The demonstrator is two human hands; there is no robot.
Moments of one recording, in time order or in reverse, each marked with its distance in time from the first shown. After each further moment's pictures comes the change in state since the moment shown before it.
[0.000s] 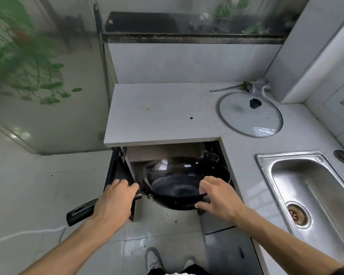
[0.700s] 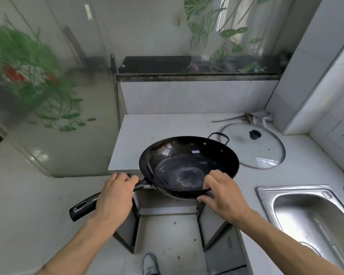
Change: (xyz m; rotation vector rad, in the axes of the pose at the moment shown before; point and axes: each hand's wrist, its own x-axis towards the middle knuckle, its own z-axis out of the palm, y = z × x) left_hand 0.048 0.020 -0.071 -0.026 0.268 -0.094; right_hand 0.036 0.033 -0.082 -0.029 0.358 -0.106
